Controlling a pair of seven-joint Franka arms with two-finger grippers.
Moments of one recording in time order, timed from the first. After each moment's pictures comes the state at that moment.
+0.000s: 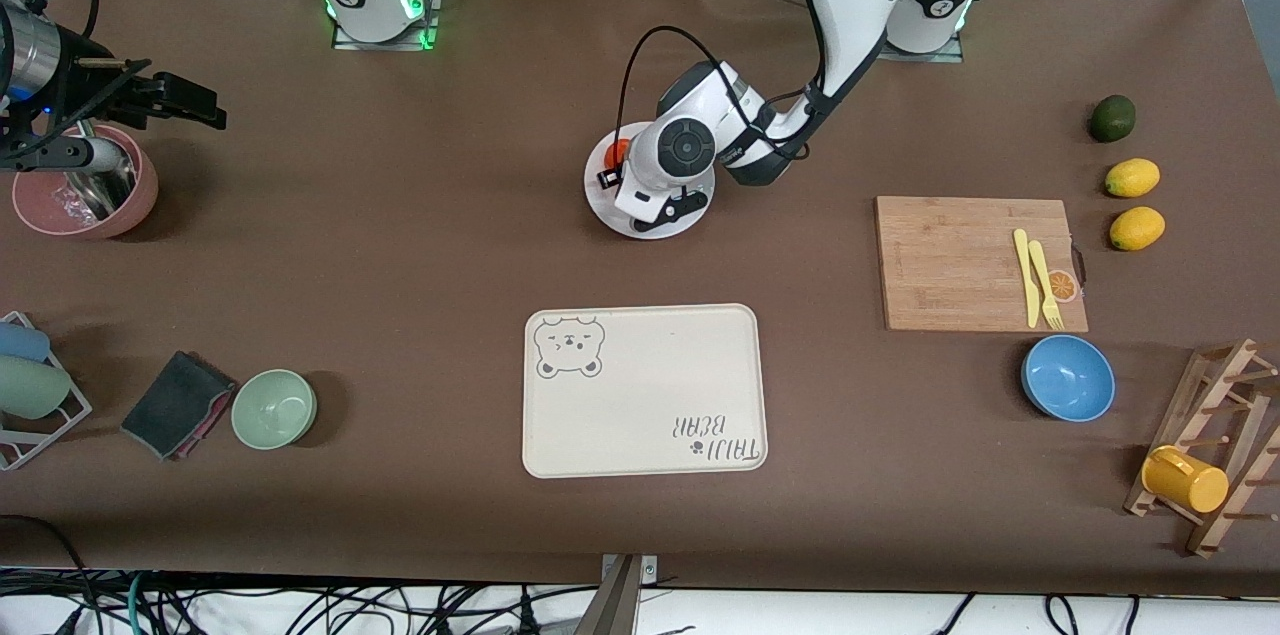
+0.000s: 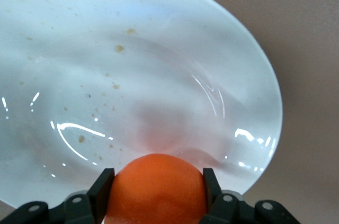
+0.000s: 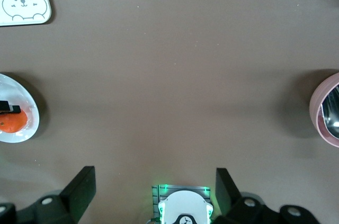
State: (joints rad) left arm -0.45 0.72 -0.46 -1.74 -0.23 2.31 -1.10; right arm 0.09 0.00 -0.08 -1.63 0.06 1.41 0.03
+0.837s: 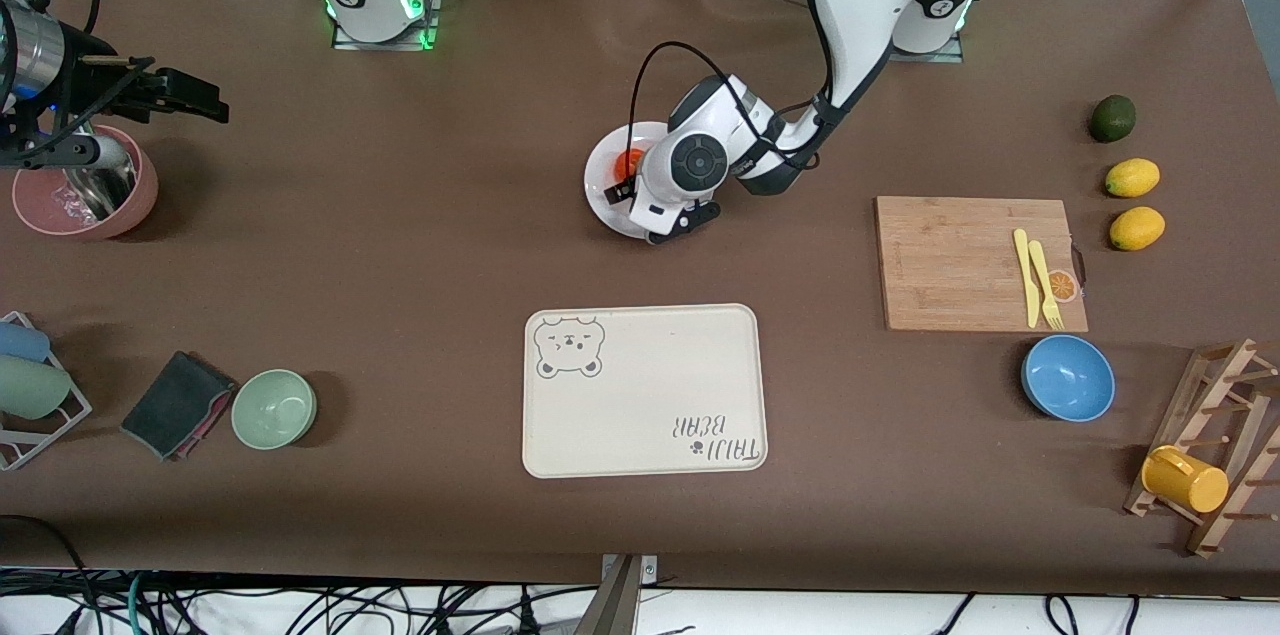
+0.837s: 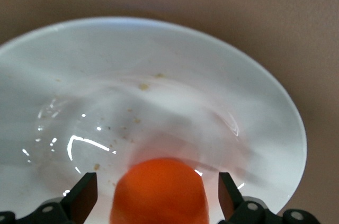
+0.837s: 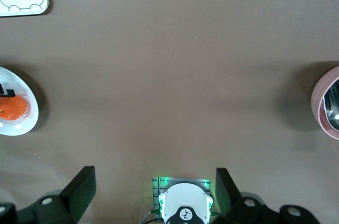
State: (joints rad) left arm -0.42 0.73 -0.43 -1.75 -0.23 2.29 -1.11; right arm 0.09 0.00 -0.08 -1.63 0.07 1.38 0.03
